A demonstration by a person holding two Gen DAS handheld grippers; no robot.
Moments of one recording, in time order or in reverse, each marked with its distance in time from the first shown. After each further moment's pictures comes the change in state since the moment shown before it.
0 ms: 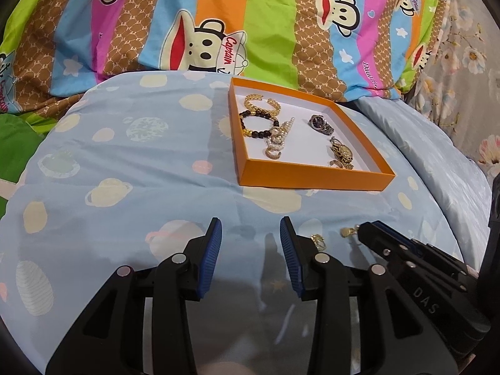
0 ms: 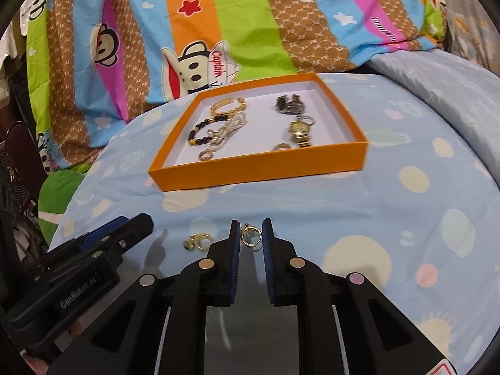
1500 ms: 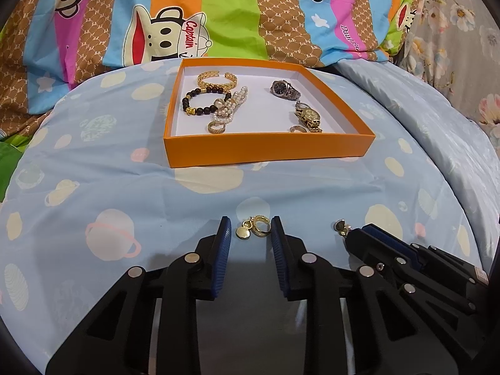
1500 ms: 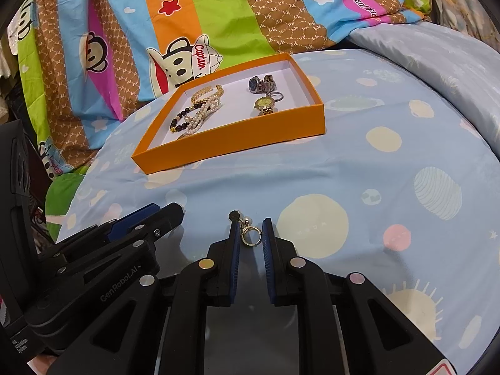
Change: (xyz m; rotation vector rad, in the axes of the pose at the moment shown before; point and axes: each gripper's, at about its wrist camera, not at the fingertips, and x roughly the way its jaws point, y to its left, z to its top) left arm 0.024 -0.059 -0.009 0.117 0.091 0.026; right arm -0.004 -0.029 -0.014 0.068 0.052 0.045
